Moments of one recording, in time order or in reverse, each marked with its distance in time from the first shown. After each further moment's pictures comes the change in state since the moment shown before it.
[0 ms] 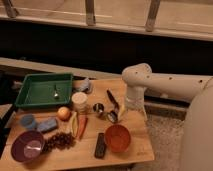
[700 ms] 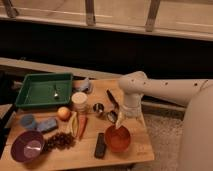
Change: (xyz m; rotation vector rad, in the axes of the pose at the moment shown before) arm 0.029 0.008 0.038 -0.009 0.093 -0.020
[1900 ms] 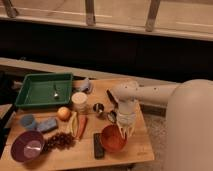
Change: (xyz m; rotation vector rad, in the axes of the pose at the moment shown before) arm 0.005 0.022 0.050 -0.010 0.141 -0.097
